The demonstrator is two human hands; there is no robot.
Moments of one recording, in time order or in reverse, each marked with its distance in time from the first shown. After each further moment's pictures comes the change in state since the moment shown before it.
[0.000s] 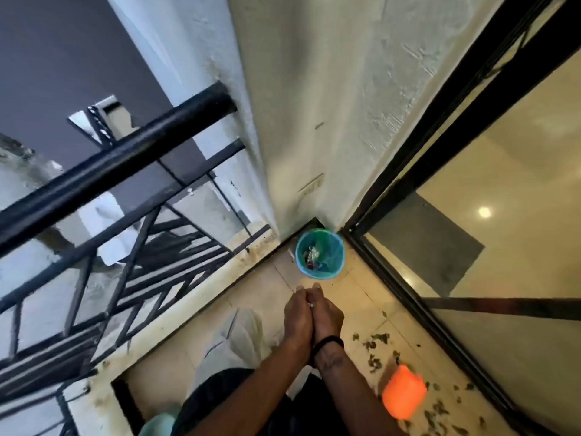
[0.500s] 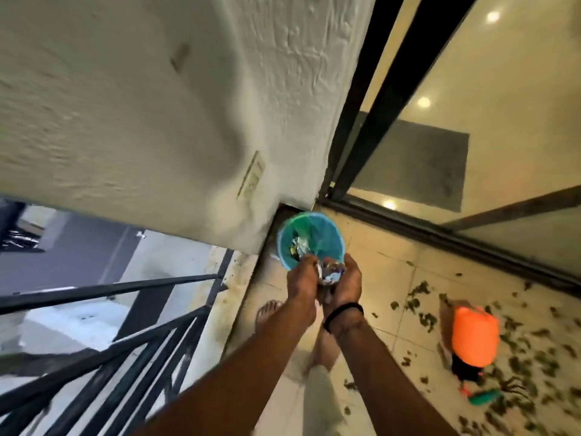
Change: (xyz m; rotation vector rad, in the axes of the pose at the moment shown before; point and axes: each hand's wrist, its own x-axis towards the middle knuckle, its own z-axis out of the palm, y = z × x) left_hand 0.279 0.002 0.096 0.345 -0.264 -0.129; right_hand 0.272 0.015 0.070 0.857 0.194 0.164
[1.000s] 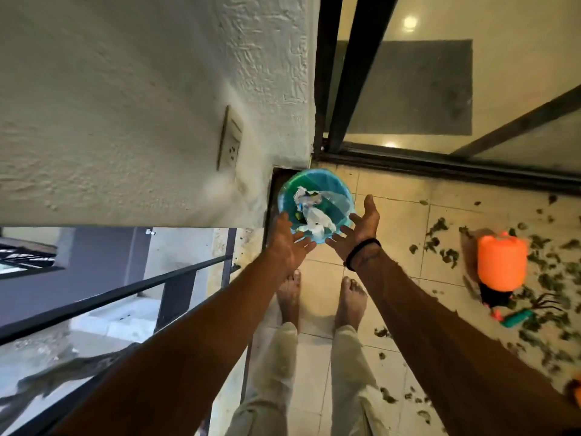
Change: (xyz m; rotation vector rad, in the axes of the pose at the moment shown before) left_hand 0.071 0.022 -0.046 -0.044 -0.230 -0.187; right_hand 0.052 -0.008 -0.007 0.155 -0.063 0.117
